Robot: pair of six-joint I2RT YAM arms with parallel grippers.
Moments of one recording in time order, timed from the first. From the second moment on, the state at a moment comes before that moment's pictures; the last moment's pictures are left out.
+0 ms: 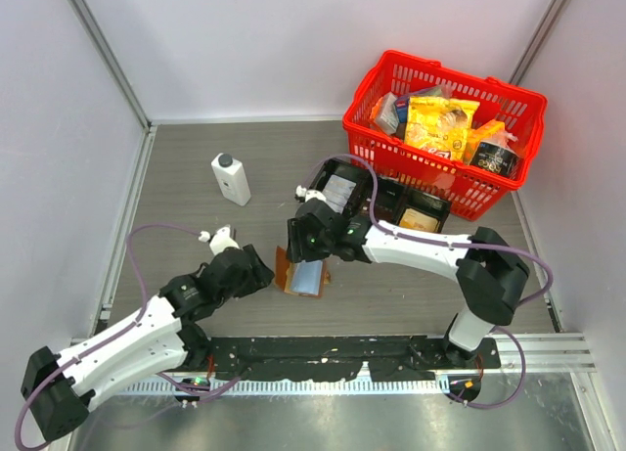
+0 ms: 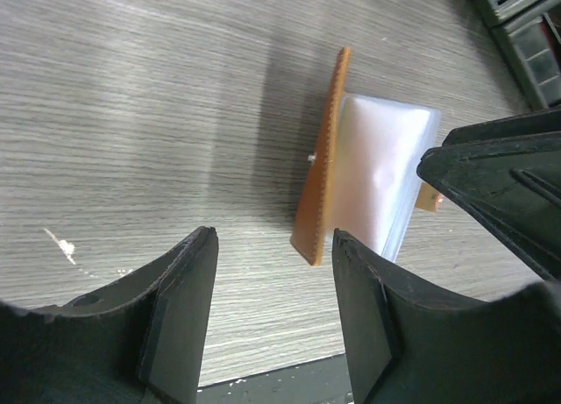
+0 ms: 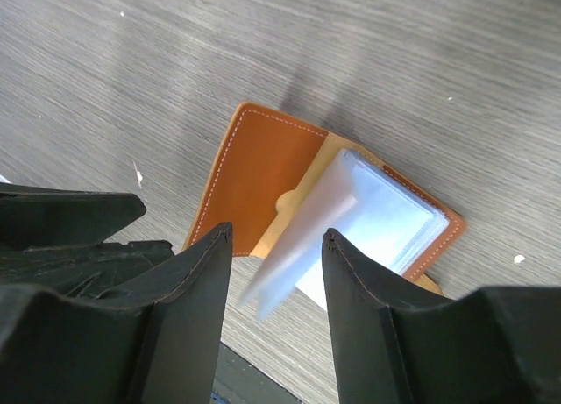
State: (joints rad) left arm -0.82 0.72 0.44 -0.51 -0.31 -1.04; right arm 0.99 1.68 1.15 -0.29 0.03 0.69
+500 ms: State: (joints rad) left arm -0.82 0.97 0.51 -0.45 -0.23 -0.97; right arm 0.99 1.65 1.11 -0.35 0.13 0.75
